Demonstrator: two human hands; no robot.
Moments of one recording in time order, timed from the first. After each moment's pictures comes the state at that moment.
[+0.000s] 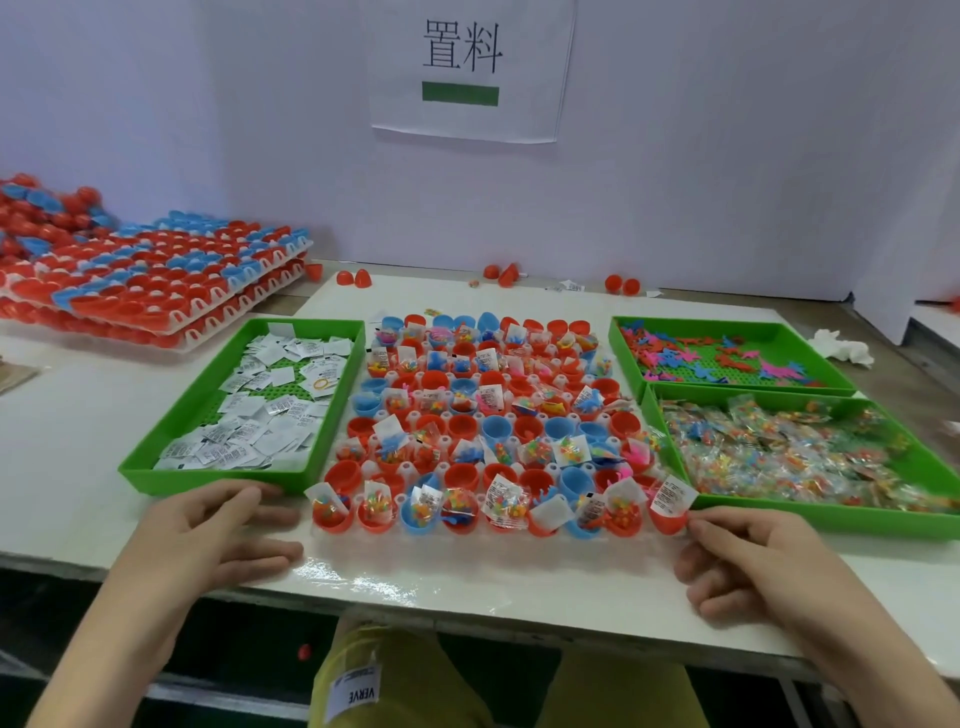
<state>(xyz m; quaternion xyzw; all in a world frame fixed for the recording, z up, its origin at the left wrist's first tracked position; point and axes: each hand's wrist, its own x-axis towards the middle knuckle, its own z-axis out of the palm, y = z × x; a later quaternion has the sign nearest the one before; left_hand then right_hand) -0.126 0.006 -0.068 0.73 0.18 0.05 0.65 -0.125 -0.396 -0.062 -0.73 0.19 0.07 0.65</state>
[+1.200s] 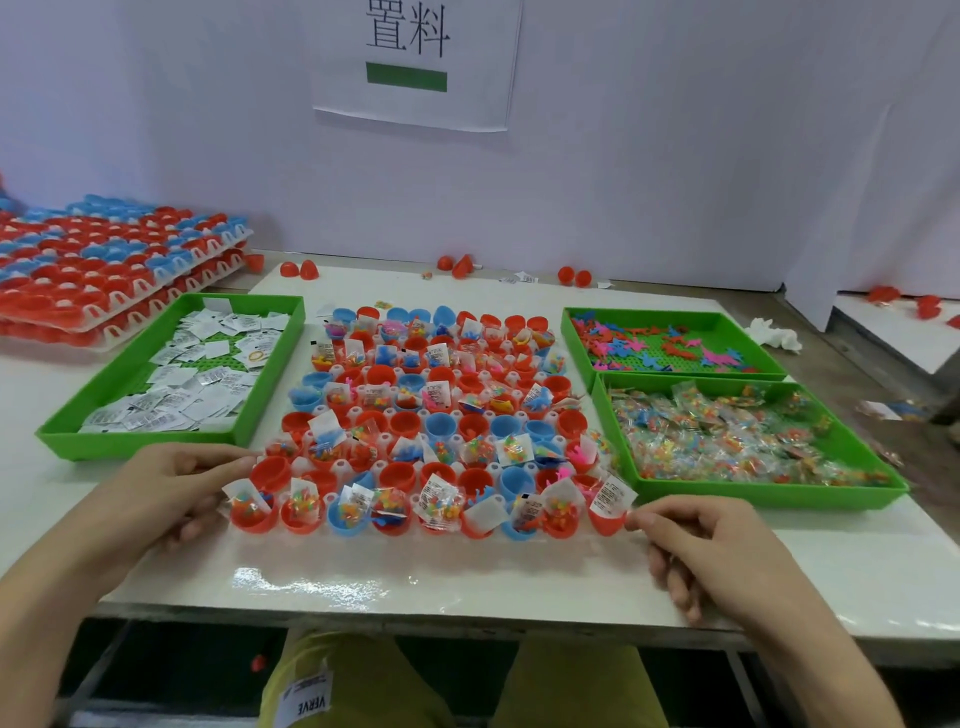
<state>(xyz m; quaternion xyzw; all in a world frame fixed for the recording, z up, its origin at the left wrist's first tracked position) -0.067 0.024 -0.067 0.81 0.08 -0.05 0.57 -0.136 -0.403 -0.068 -0.80 0.13 0.02 0.59</state>
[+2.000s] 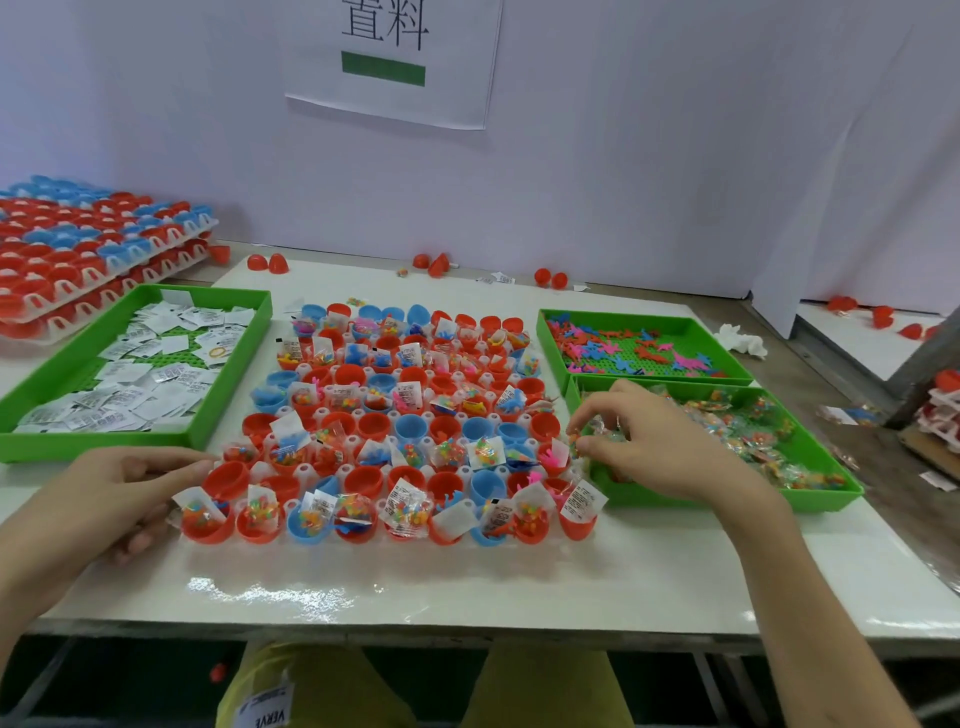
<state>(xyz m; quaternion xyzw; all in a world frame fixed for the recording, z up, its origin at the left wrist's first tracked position) -0.046 0.042 -0.096 0.81 0.08 -0.04 0.58 -0.053 -0.407 -0.024 -0.98 -0.10 -0.01 0.19</state>
